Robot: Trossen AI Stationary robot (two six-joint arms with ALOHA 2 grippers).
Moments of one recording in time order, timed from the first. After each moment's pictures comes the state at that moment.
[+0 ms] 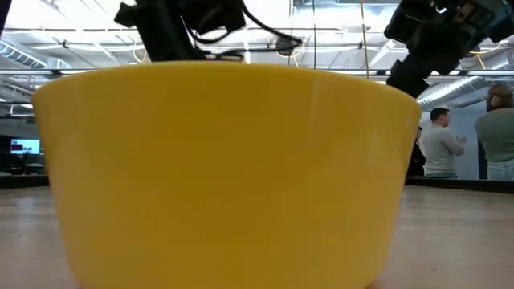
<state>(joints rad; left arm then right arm) -0.13 1.77 1.14 -0.54 -0.34 -0.57 0.05 0.83 0.51 -0.26 -0.10 0.30</state>
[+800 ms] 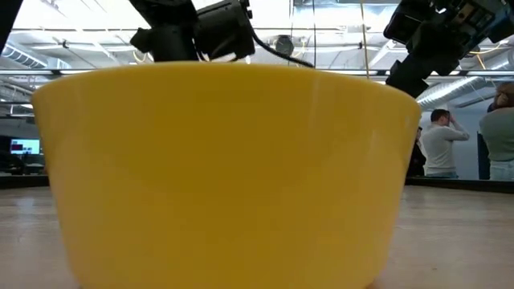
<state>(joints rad) -0.08 1.85 1.14 -0.50 -0.09 -0.45 0.05 0.83 0.51 -0.26 -0.10 0.30</state>
